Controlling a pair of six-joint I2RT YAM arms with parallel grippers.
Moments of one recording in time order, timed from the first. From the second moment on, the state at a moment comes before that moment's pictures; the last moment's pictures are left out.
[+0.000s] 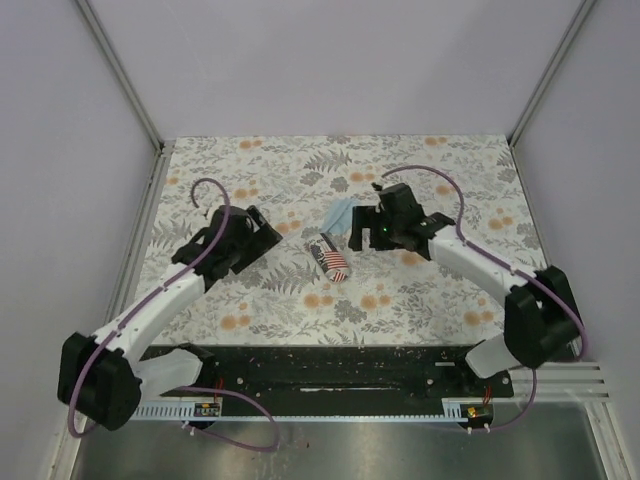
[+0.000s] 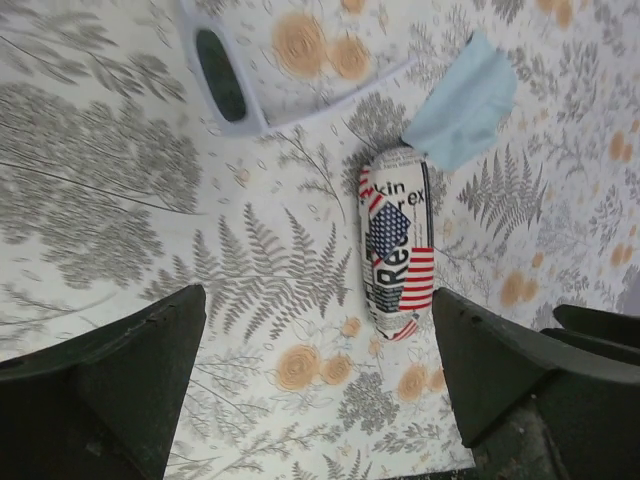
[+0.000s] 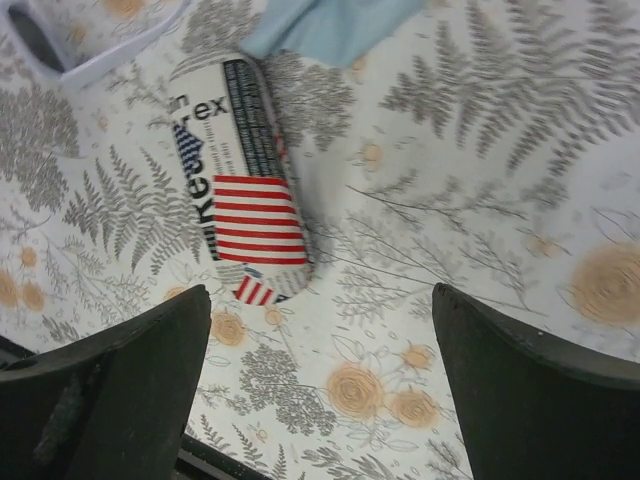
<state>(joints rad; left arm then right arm) -0.50 1.18 0.83 -0.46 -0.14 -1.01 0.52 1.42 1.00 -0.37 -0.05 0.47</state>
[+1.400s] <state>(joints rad) -0.16 0.92 0.67 -0.50 0.16 -0.66 0.72 2.05 1.48 -0.53 -0.10 0.23</state>
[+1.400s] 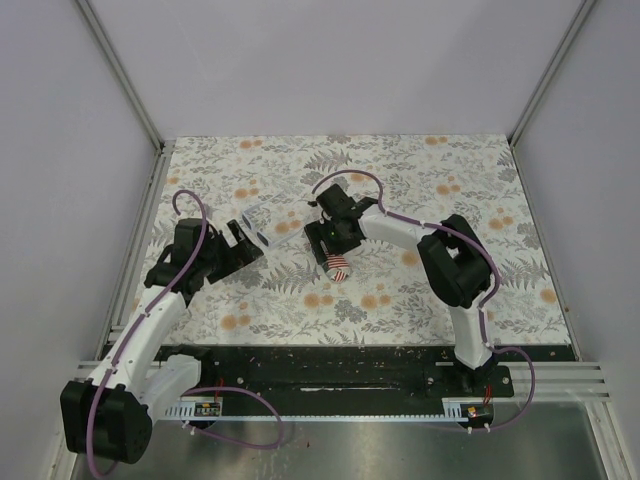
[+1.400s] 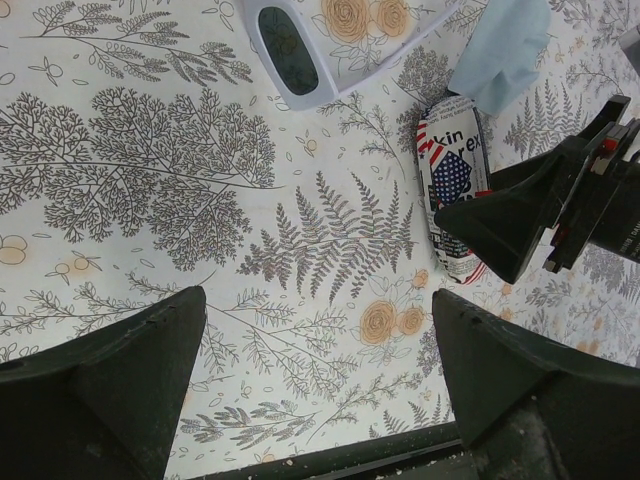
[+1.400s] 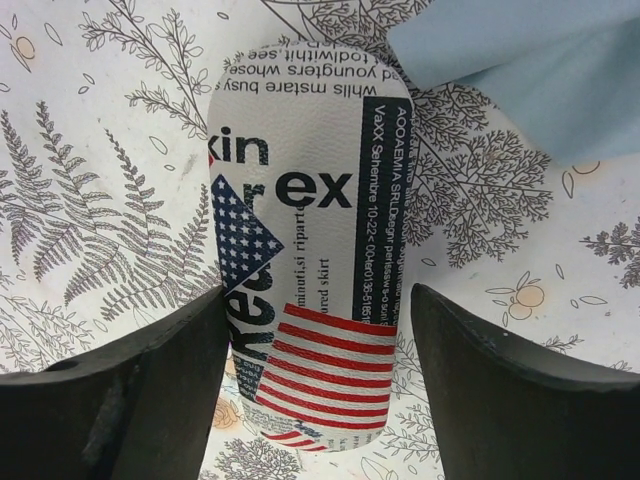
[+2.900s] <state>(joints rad) -0.40 1.15 0.73 0.35 0.57 -1.06 0.36 1.85 0.98 1.27 -1.00 1.79</state>
